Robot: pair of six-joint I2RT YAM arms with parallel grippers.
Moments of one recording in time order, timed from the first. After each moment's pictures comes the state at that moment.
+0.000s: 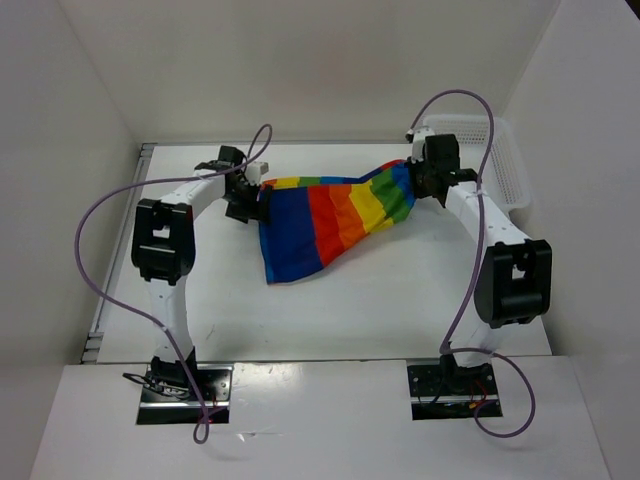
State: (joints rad) left arm -0.13 2.11 1.63 -0.68 0.31 0.05; right arm 0.12 1.66 1.35 -0.40 -0.02 -0.15
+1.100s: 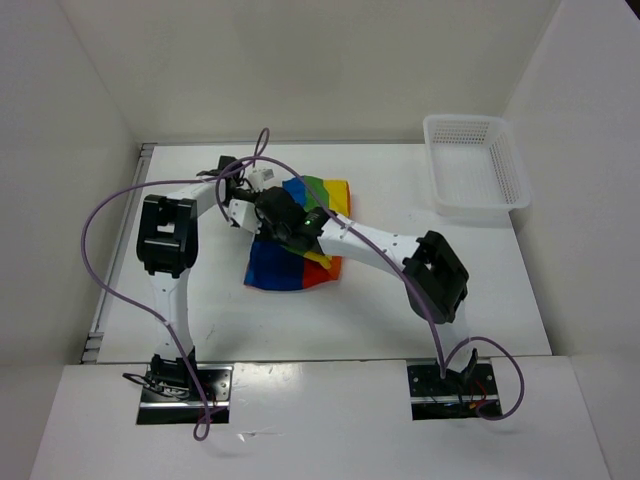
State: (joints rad) left arm -0.12 2.23 1.62 -0.63 0.67 0.04; right arm 0.95 1.98 1.63 -0.36 0.16 -0.60
